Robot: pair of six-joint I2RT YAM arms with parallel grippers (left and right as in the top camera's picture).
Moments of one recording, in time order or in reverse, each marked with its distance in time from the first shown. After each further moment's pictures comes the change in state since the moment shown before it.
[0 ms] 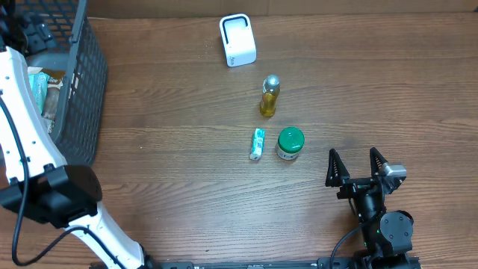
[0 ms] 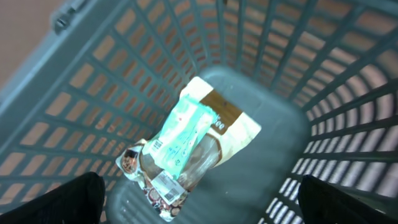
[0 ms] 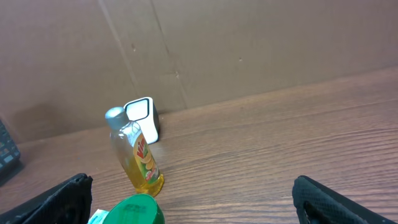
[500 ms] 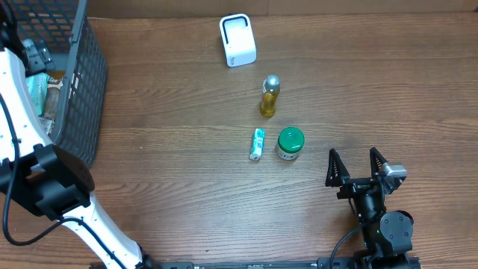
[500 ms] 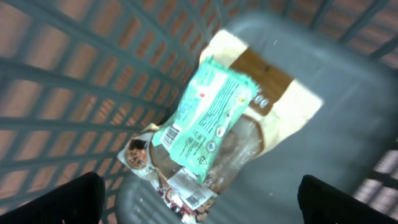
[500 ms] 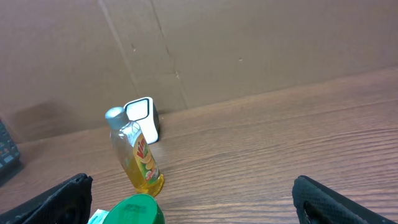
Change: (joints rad) left arm 0.080 0.103 -0.145 0.087 -0.023 0.095; right arm 0.000 0.000 0.000 0.000 0.000 0.001
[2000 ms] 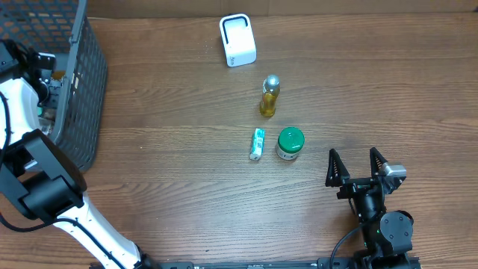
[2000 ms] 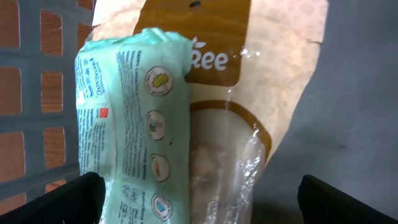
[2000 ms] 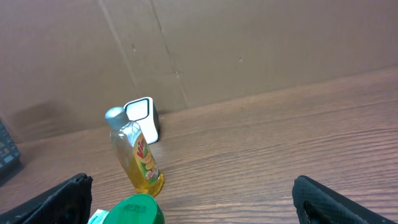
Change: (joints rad) left arm 0.077 0.018 -0.425 0.413 0.216 0.575; right arm 0.000 0.000 0.000 0.001 0.000 -0.001
